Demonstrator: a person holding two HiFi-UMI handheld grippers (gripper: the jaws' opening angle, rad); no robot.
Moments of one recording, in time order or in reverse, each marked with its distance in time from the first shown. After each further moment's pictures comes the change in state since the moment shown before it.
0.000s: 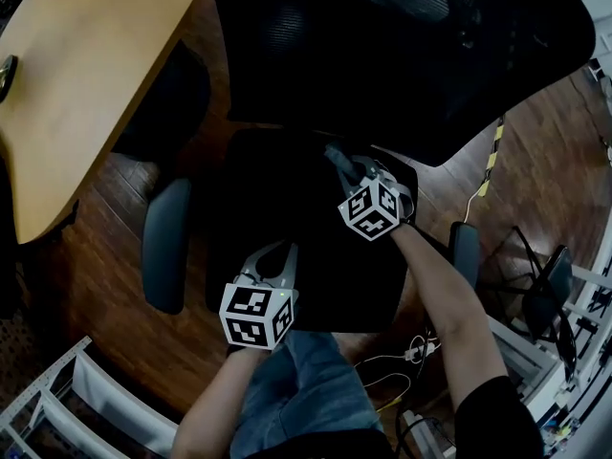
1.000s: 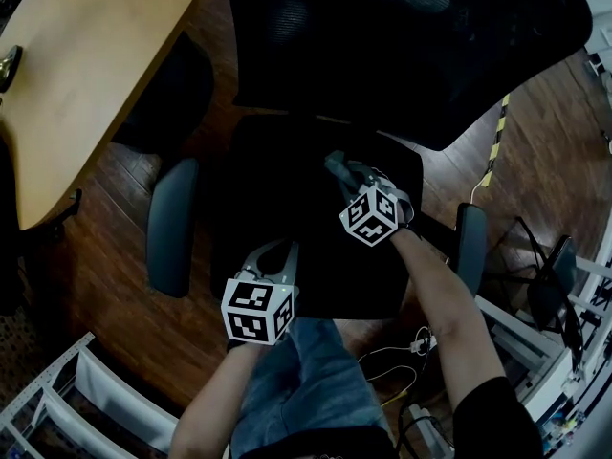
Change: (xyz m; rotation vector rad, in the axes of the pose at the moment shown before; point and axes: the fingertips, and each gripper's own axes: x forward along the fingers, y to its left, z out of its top) left arm -0.023 0.005 -0.029 0.019 0.035 -0.006; right arm -0.008 0.062 -0.020 -0.016 0.051 0.064
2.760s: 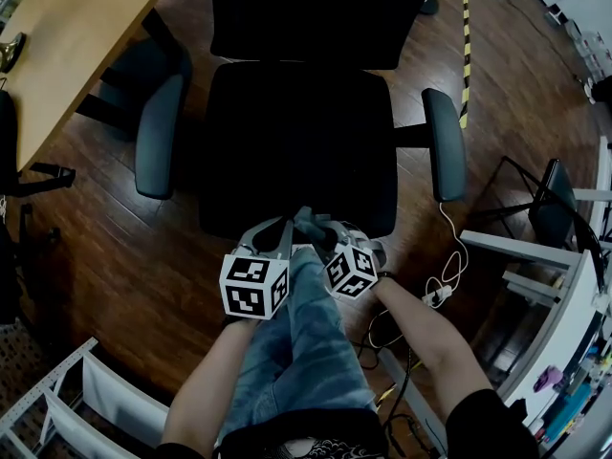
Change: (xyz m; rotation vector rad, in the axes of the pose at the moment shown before) left arm -0.082 -0.065 -0.128 0.154 0.015 -0.079; right arm -0.134 0.301 -0.048 0.113 -0.110 0.089
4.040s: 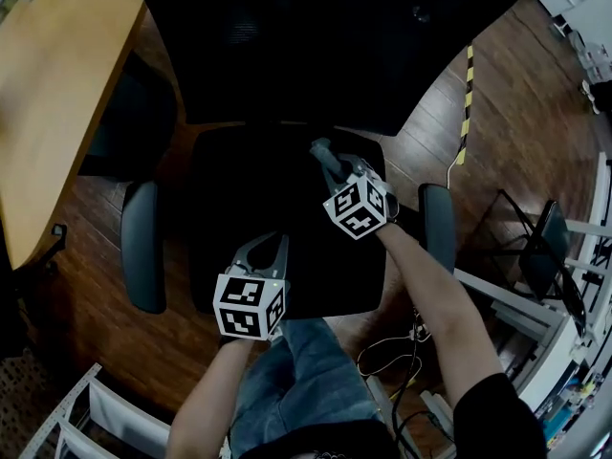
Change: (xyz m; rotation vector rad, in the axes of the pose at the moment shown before) left arm 0.115 0.039 0.147 -0.024 0.002 -0.001; right arm 0.048 -0.365 0.056 0.087 0.037 -0.247
